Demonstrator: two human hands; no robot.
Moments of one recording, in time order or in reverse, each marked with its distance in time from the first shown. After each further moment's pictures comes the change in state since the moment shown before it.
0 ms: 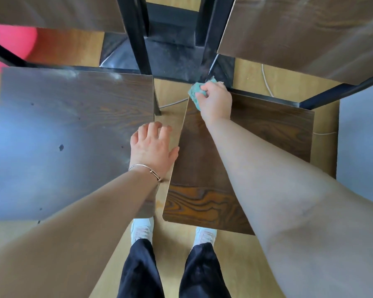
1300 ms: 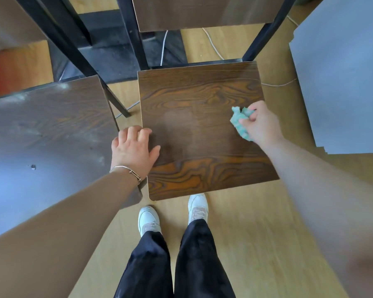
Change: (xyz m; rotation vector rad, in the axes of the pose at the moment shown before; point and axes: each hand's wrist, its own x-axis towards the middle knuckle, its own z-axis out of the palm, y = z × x) left_hand -0.039 0.021 0.002 0.072 -0.076 0.223; right_hand -0.147 0.185 -0.141 -0.021 -0.042 0.402
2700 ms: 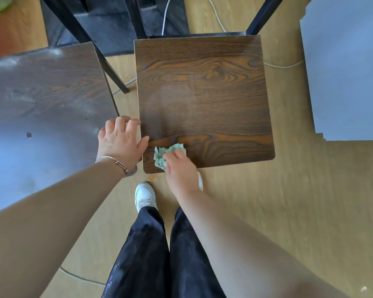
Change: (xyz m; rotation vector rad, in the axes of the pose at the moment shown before) left_hand -0.045 -0.010 0.002 0.034 -0.062 -0.031; right_hand -0.193 -0.069 0.134 -0.017 -0.226 -0.348
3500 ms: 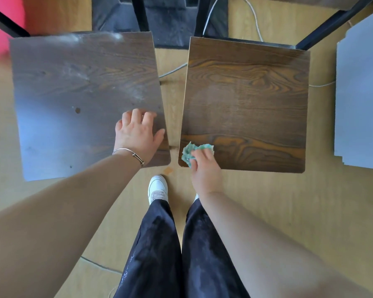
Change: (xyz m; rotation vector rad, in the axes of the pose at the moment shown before) left_hand -0.025 -0.060 -0.007 -0.142 0.061 -0.131; right_hand -0.008 -0.026 0.022 -0.054 0.080 0.013
